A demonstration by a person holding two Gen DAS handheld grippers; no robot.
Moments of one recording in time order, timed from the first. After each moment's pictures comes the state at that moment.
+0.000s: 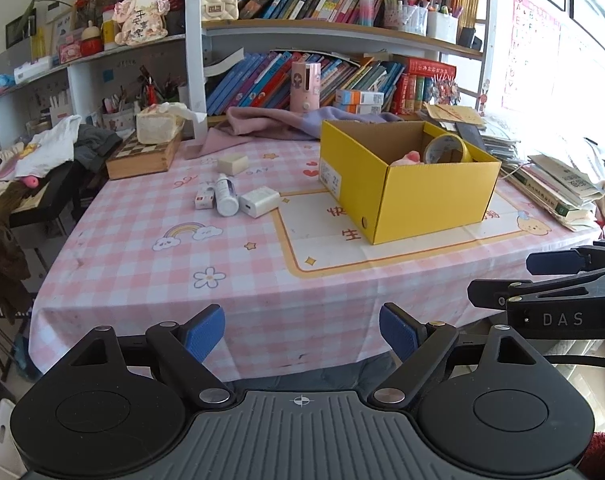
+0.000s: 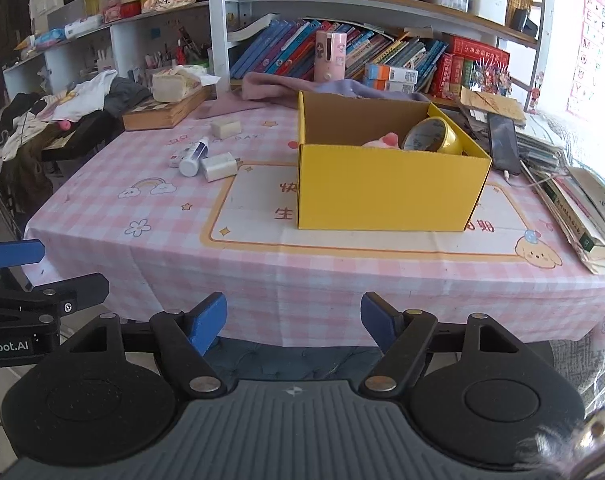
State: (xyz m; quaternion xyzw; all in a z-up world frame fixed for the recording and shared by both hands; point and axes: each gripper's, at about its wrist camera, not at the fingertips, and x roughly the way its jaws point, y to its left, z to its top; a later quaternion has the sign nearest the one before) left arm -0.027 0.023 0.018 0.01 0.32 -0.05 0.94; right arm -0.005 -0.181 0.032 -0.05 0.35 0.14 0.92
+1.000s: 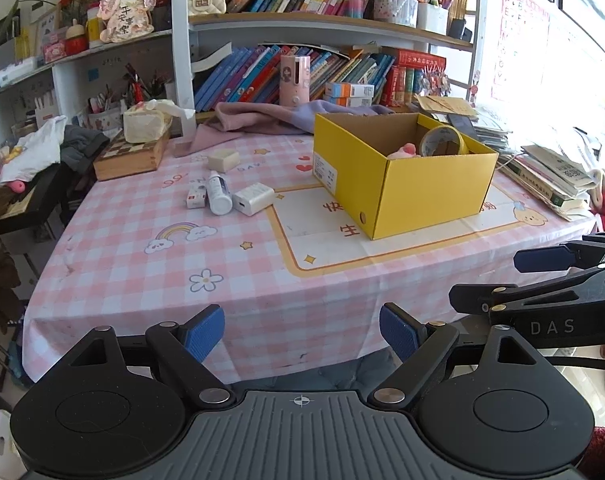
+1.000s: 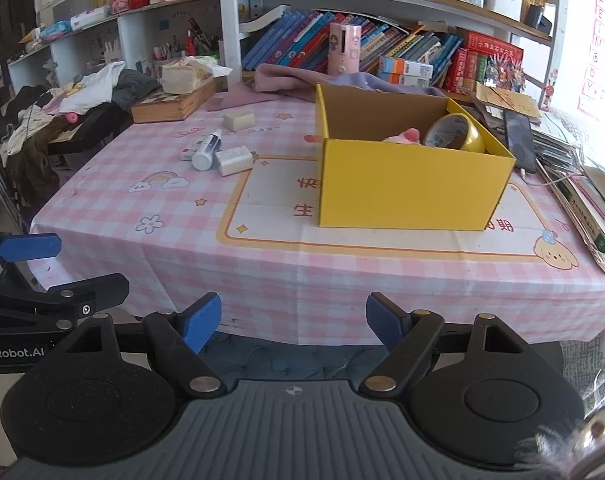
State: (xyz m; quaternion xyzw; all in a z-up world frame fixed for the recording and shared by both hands) left arm -0.017 0.034 0.013 0.01 0.33 -0.07 0.94; right arm 0.007 -0.160 0.028 -0.05 0.36 0.16 0.92
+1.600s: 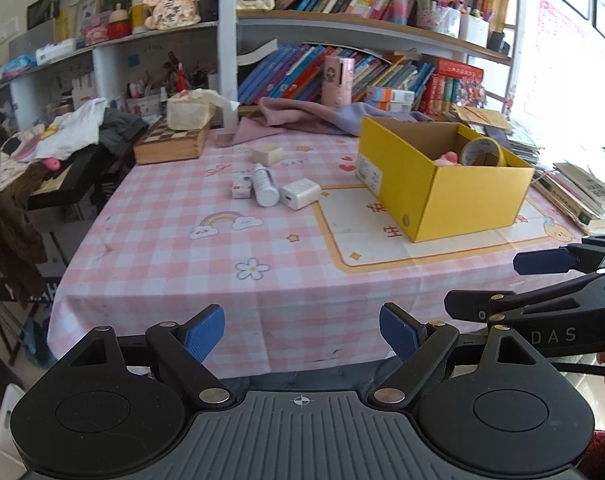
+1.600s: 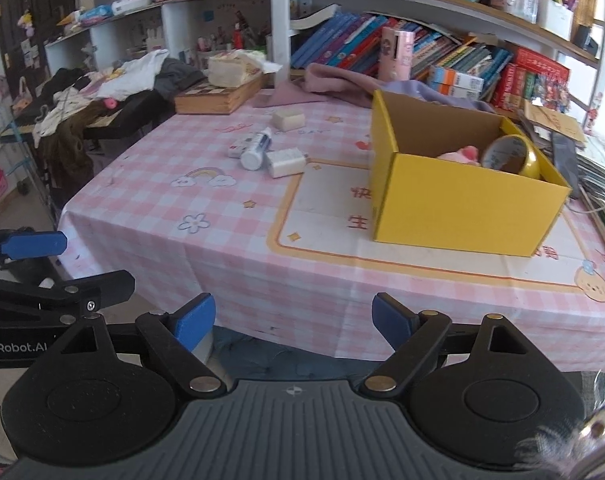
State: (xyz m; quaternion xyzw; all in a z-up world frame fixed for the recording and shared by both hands) left arm -0.021 0.069 0.012 -0.01 0.33 -0.01 0.94; right arm 0.015 -0.121 0.027 -0.08 0.36 0.22 0.90
